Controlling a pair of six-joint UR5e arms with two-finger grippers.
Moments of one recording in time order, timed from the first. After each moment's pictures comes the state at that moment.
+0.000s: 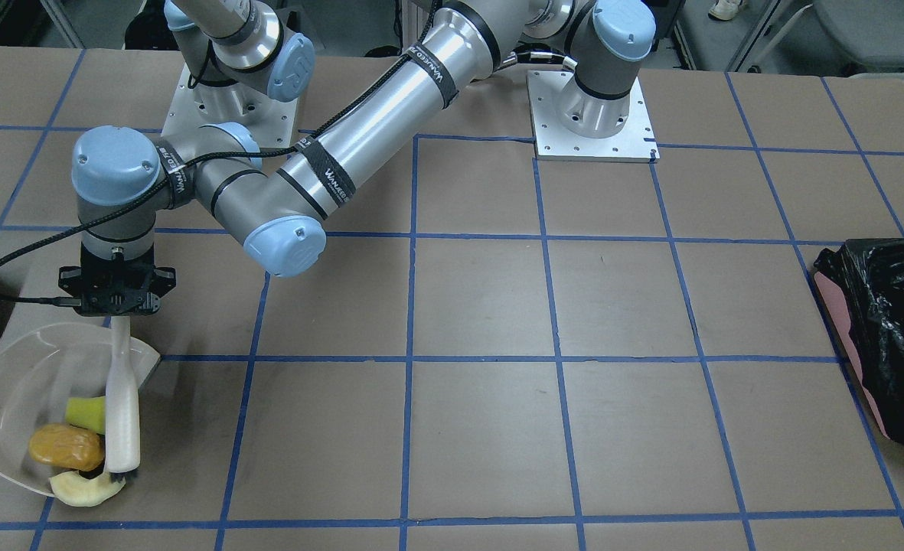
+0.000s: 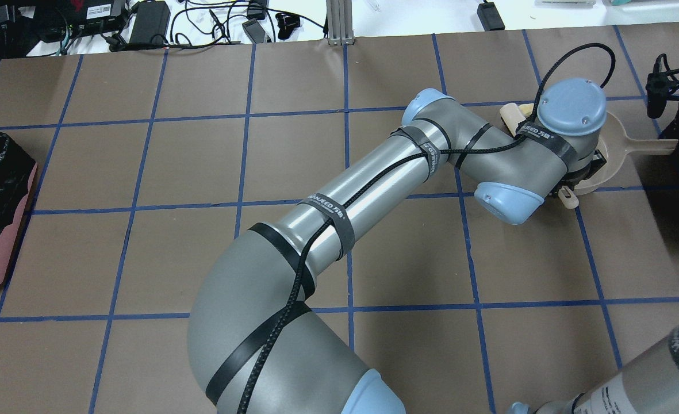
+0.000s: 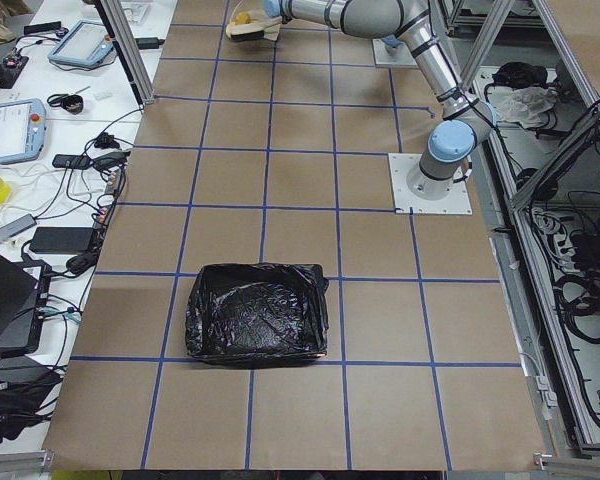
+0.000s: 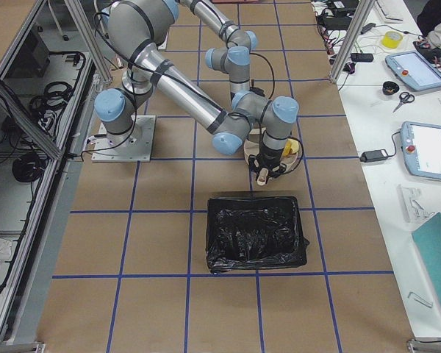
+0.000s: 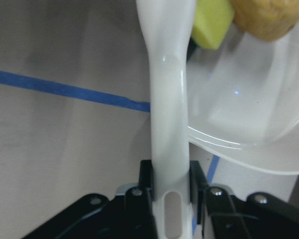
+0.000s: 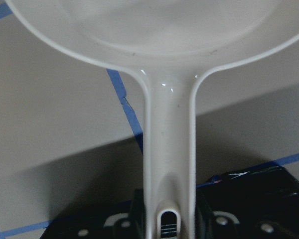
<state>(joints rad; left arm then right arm) -2.37 -2.57 -0.82 -0.96 1.35 -1.10 1.03 -1.13 1.62 -2.09 -1.82 -1.77</state>
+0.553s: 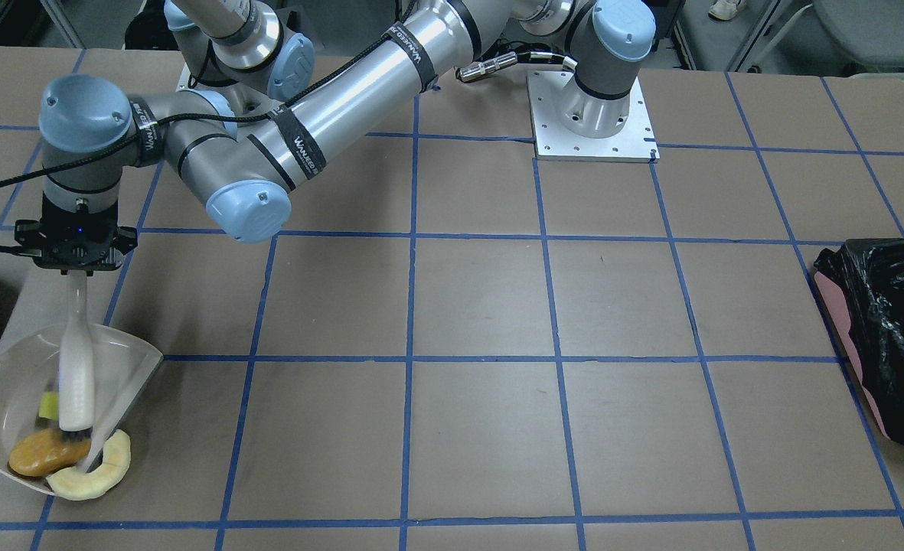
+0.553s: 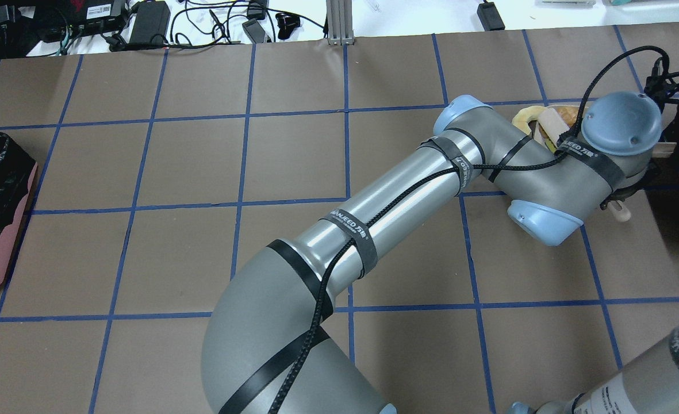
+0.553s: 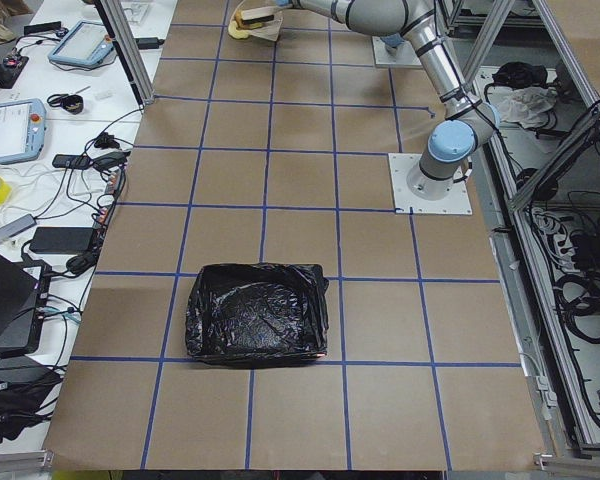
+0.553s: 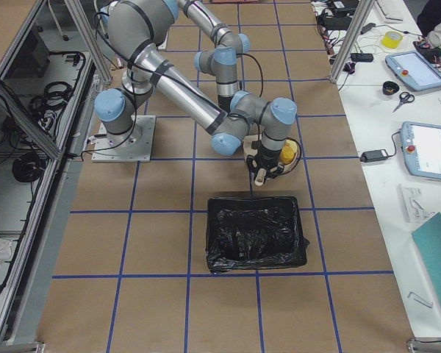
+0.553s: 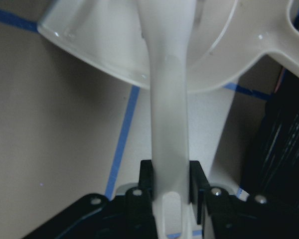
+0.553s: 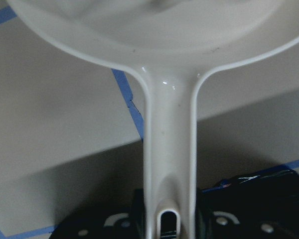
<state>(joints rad) -2.43 -2.56 -0.77 -0.94 1.33 -1.18 1.03 -1.13 1.62 -2.09 -1.82 -1.77</state>
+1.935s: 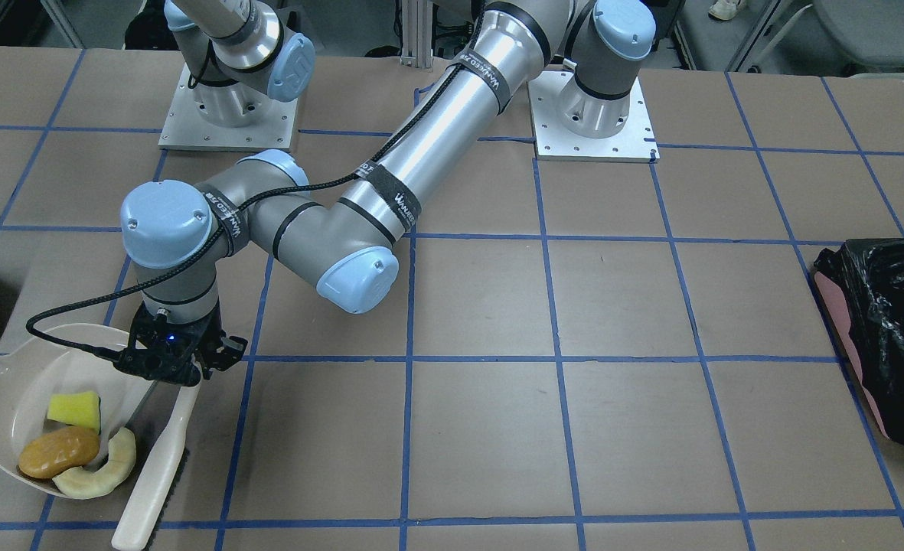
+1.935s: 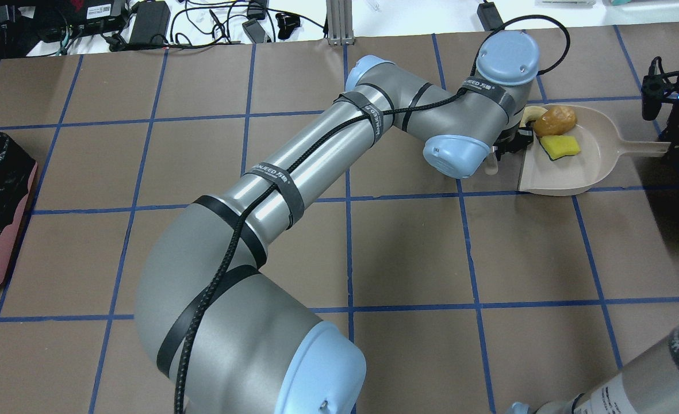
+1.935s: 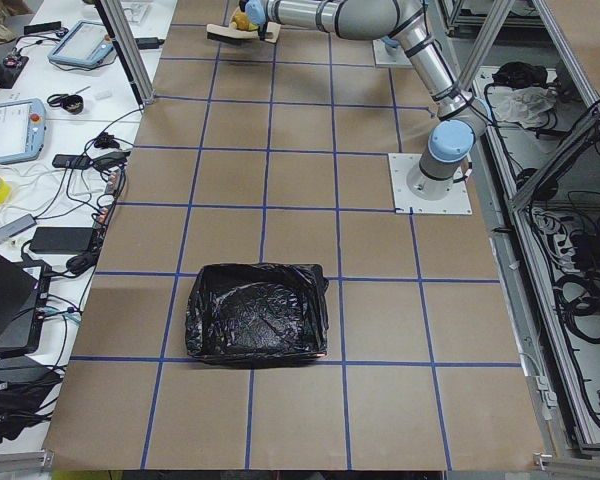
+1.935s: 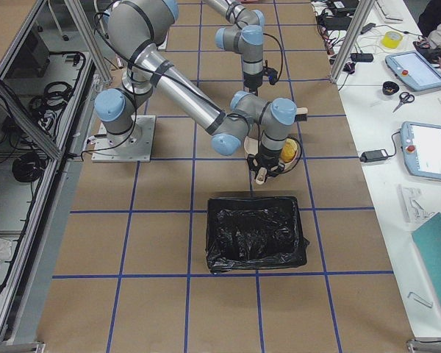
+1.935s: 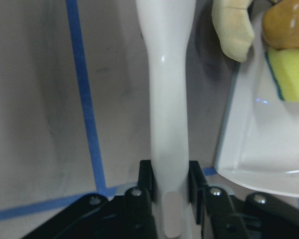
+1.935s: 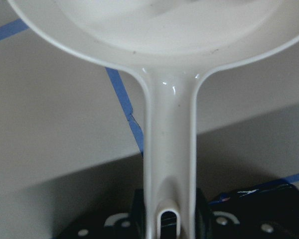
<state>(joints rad) -2.23 -2.52 -0.88 -1.08 1.48 -0.50 1.03 -1.13 1.63 -2.09 -1.78 -1.78</state>
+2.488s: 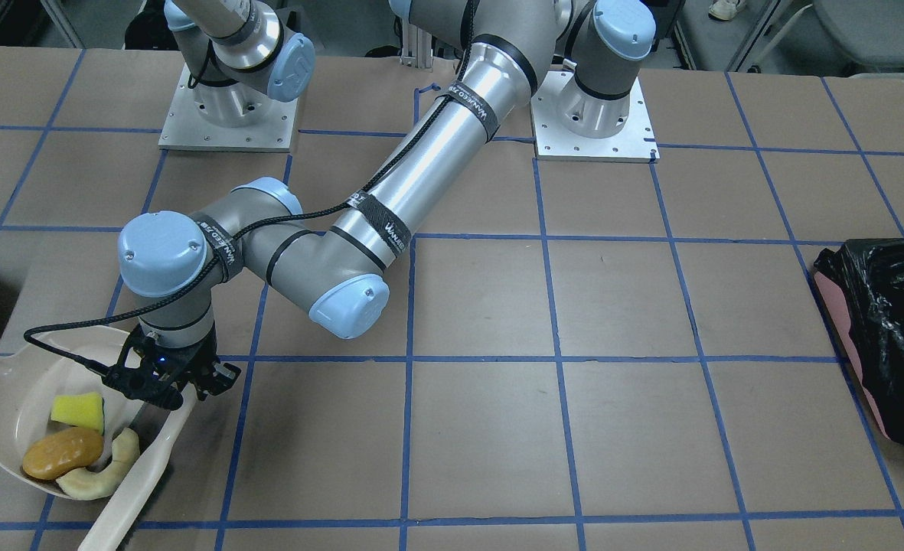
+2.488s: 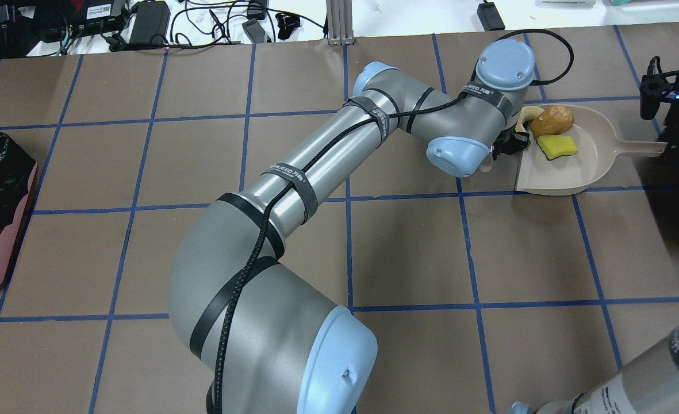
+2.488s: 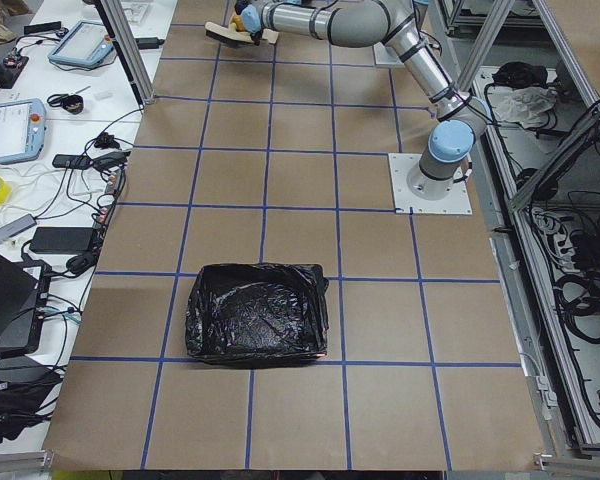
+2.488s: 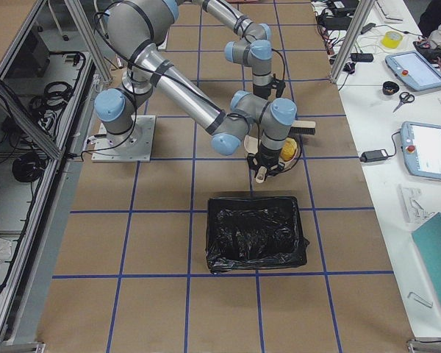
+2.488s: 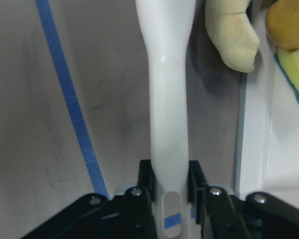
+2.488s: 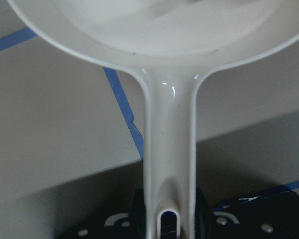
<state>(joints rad) -2.23 -2.59 -0.80 -1.07 1.49 -0.34 1.03 -1.13 1.63 -2.08 -1.77 -1.77</state>
